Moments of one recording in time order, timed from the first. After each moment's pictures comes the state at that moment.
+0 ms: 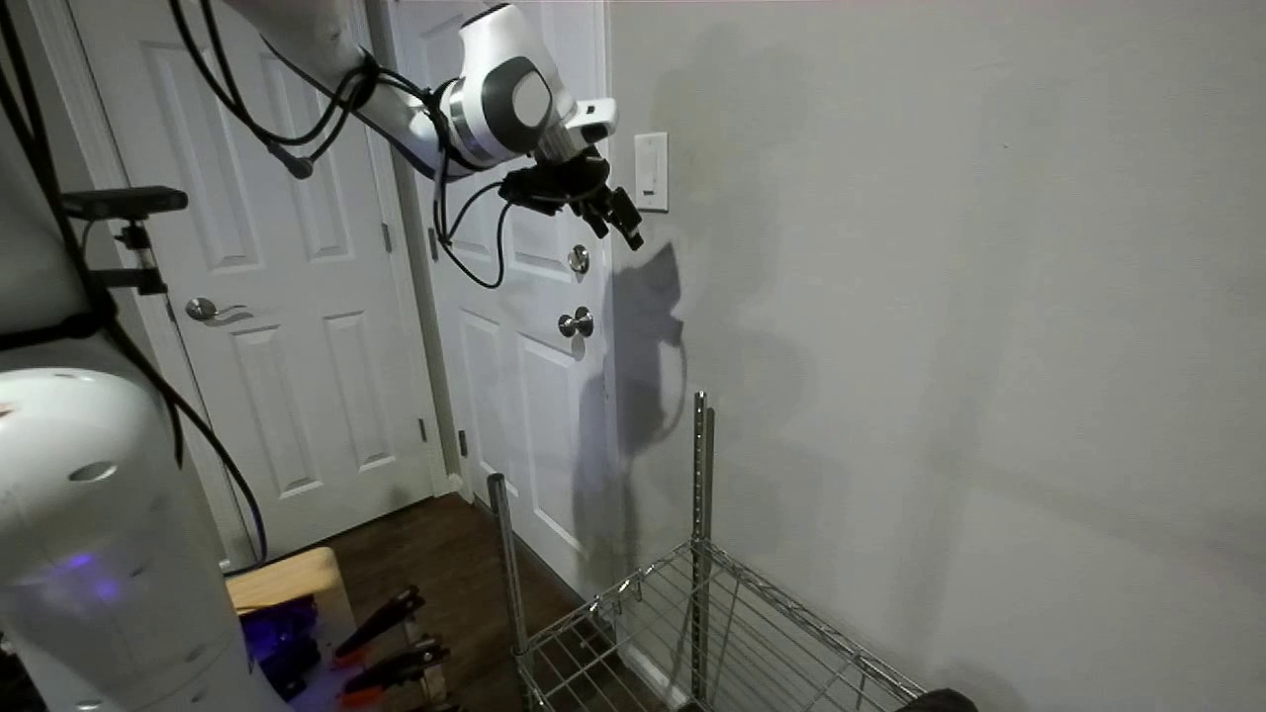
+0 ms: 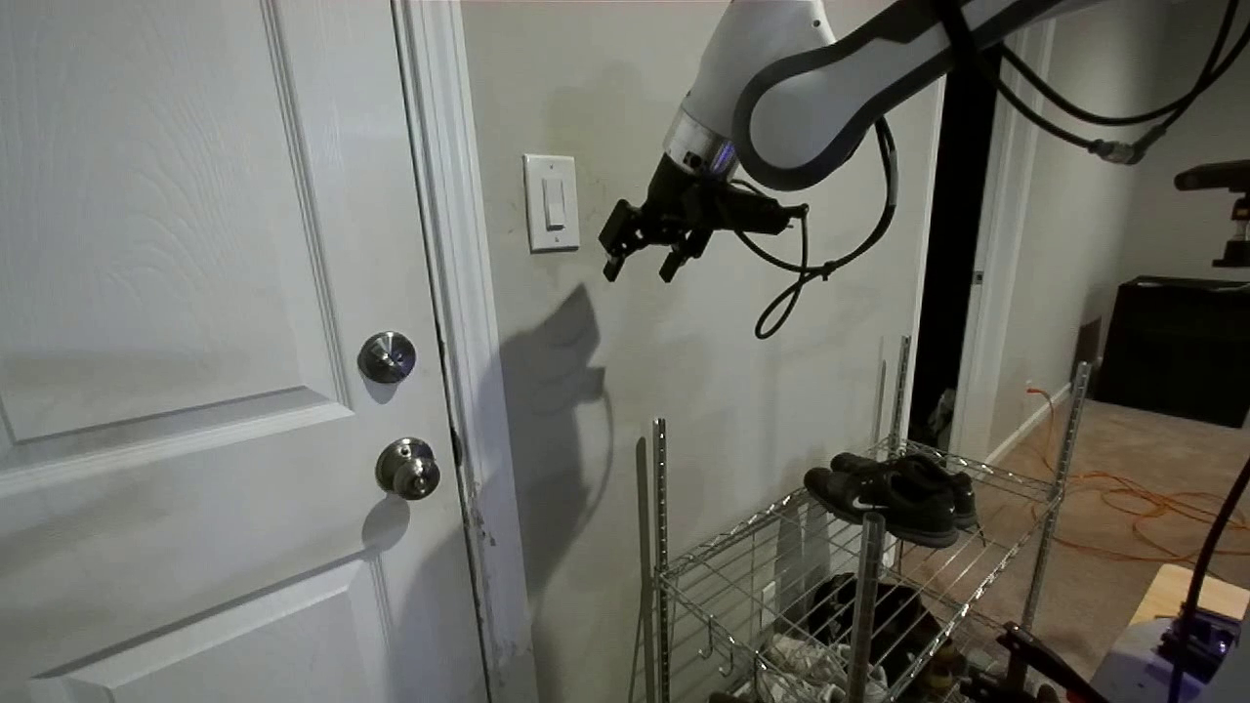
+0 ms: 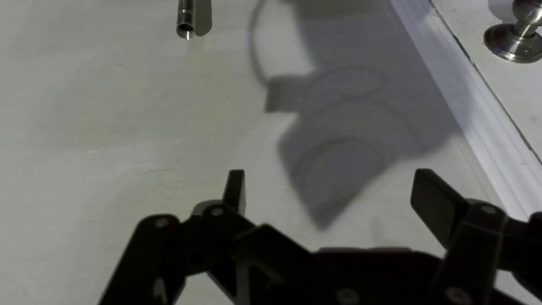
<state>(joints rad) 0.11 -0.14 0.24 -2.19 -0.19 2.68 0.54</state>
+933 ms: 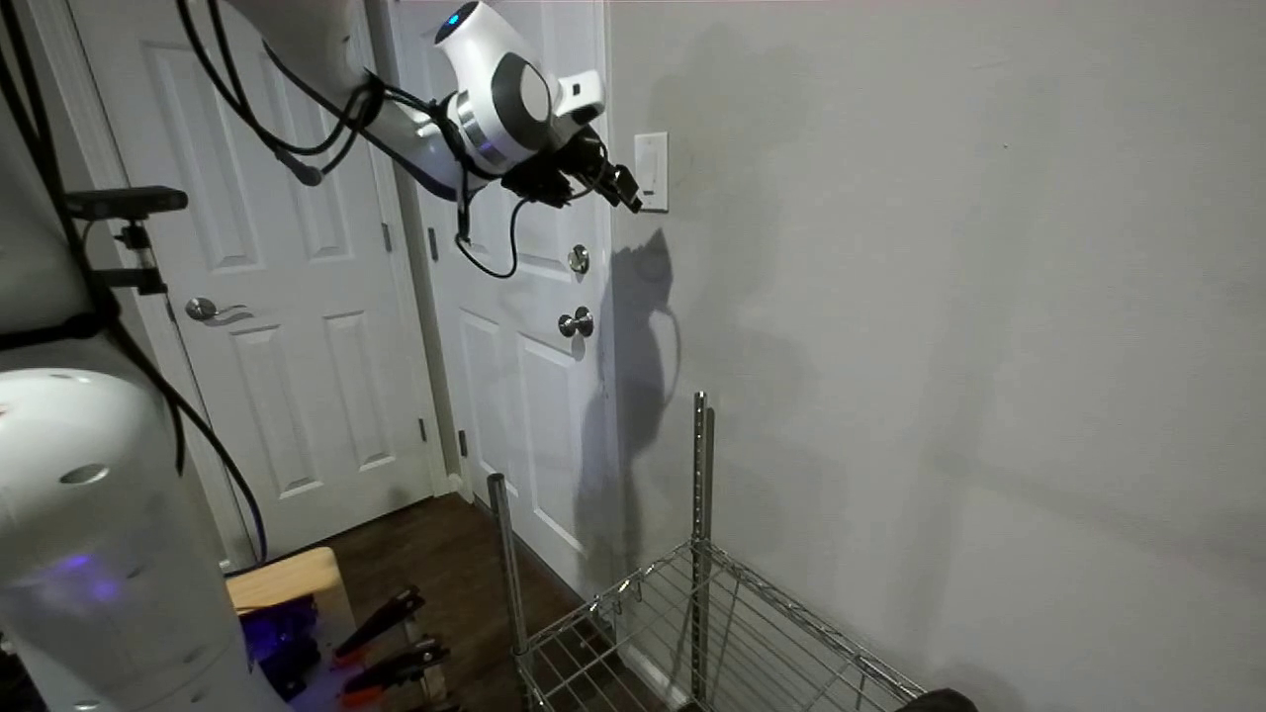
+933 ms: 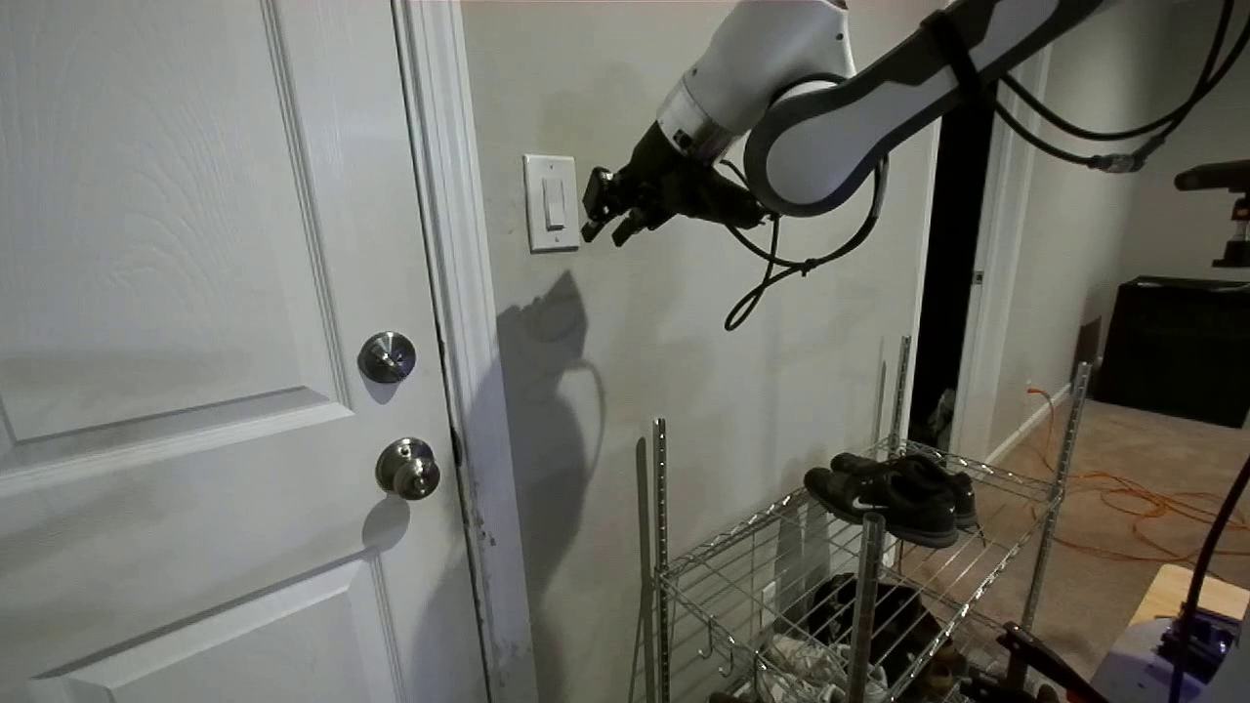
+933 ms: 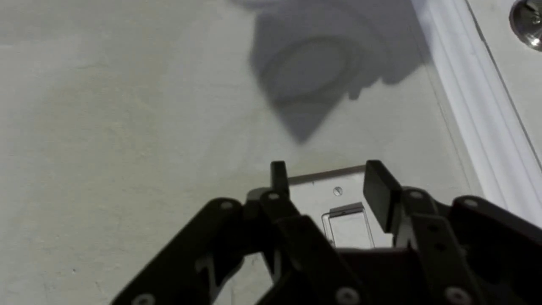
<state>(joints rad) 0.08 -0.13 0.25 -2.19 -0.44 2.98 0.76</state>
